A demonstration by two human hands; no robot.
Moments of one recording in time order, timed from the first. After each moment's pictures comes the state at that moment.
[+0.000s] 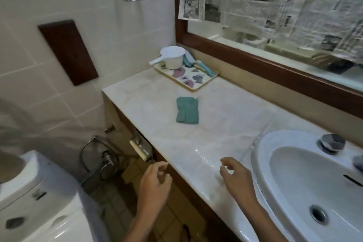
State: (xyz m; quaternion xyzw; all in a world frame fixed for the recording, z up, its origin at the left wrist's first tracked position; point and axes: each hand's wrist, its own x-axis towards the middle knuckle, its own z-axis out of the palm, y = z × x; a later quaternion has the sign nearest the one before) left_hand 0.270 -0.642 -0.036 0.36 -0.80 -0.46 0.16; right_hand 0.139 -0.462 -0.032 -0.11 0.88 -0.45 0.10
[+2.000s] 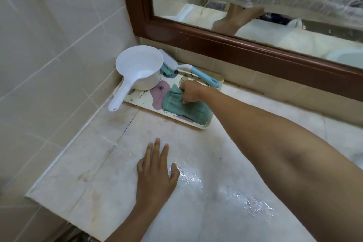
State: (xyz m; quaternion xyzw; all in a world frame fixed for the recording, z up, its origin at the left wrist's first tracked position) left_hand -0.057 -0.936 -0.124 0.09 -0.99 -0.13 0.02; right_hand -0.329 -0.843 -0.027 -0.21 0.94 -0.10 0.25
